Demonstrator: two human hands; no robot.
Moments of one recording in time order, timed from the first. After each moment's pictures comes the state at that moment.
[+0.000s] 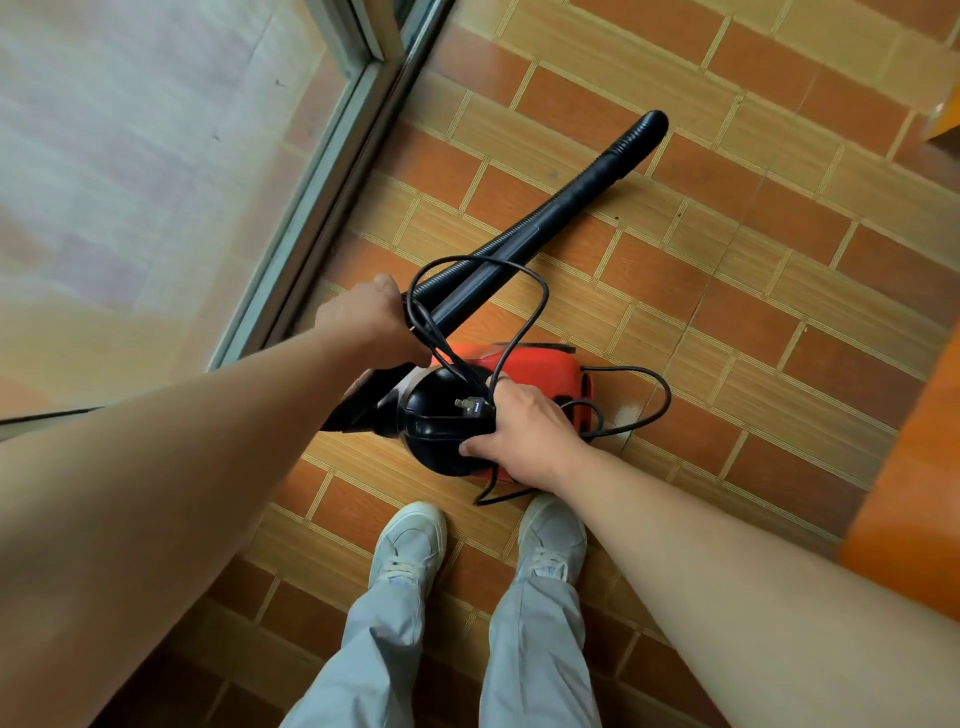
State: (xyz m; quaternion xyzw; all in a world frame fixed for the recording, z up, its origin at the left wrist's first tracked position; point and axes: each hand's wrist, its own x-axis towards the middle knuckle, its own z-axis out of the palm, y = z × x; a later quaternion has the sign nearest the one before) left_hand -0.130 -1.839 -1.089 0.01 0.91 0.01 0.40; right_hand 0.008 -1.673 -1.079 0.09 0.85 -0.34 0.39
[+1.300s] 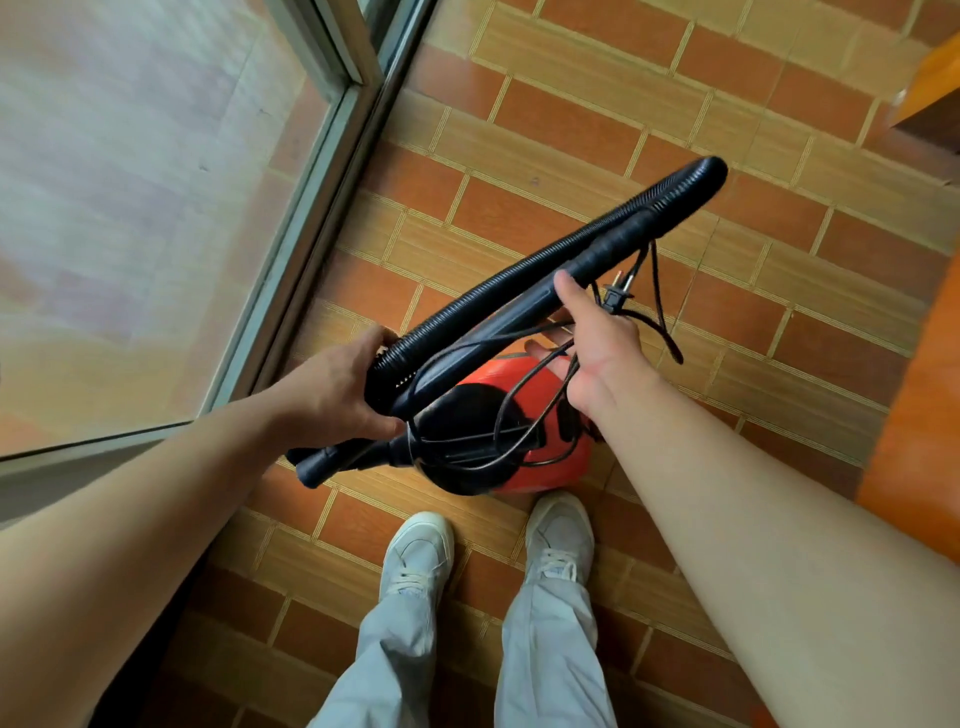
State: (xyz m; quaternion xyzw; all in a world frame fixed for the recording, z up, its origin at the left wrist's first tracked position) left_hand -0.094 -1.887 -1.047 0.14 0.85 0.22 0.46; right_hand -0.045 -1.624 -1.059 0.56 0.39 -0.72 0.09
